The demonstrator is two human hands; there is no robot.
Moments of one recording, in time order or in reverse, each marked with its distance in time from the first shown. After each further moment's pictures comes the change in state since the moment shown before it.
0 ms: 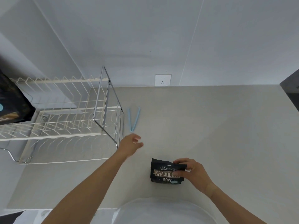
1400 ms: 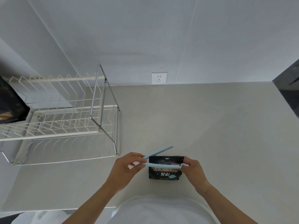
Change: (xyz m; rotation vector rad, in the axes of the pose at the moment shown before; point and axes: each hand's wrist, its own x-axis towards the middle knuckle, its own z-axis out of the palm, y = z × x) left_hand -0.094 -0.029 0.015 -0.180 0.033 0.526; right_hand -0.002 0.010 0.014 0.433 0.153 0.113
